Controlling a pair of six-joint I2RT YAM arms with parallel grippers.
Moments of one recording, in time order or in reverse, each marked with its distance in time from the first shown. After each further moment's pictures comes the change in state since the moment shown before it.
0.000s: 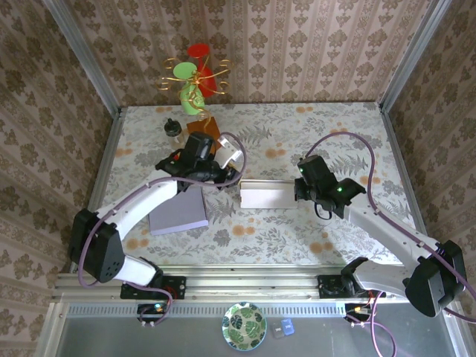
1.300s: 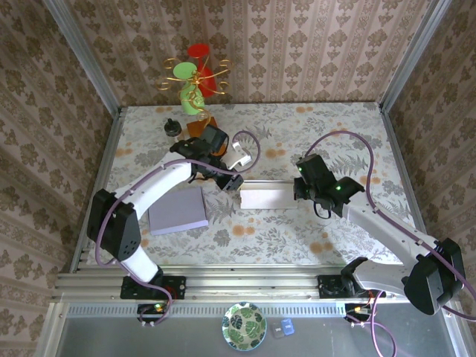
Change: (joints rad) left arm -0.033 0.195 0.230 -0.352 0.018 0.140; right arm 0.002 0.016 0.015 -0.010 0.002 0.010
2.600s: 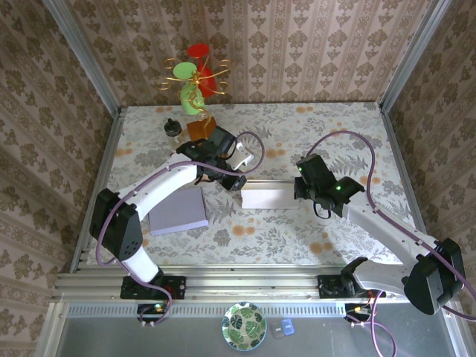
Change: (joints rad) left arm -0.066 0.013 0.024 -0.011 -0.132 -0.153; right arm 0.000 0.000 0.000 -0.002 0.011 0.041
